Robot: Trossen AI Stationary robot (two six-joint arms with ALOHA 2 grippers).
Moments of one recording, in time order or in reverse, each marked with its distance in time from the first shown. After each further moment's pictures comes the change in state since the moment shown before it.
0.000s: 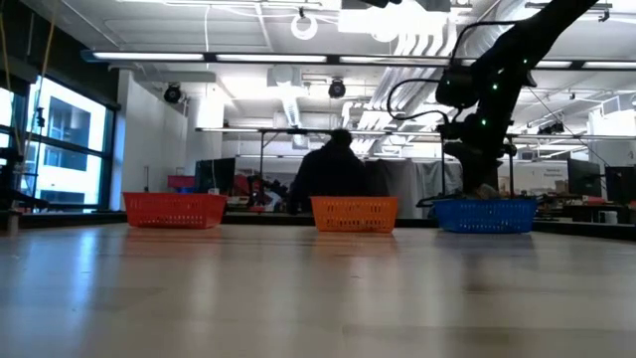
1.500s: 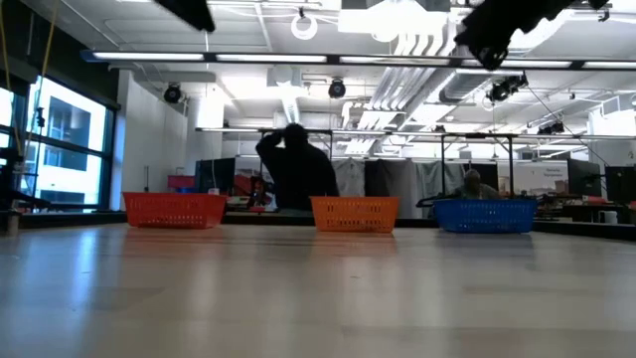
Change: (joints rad) left arm -0.128 -0.190 -0.028 -1.353 -0.152 -1.252; right arm 0.507 -0.568 0.000 0.062 -0.558 0.108
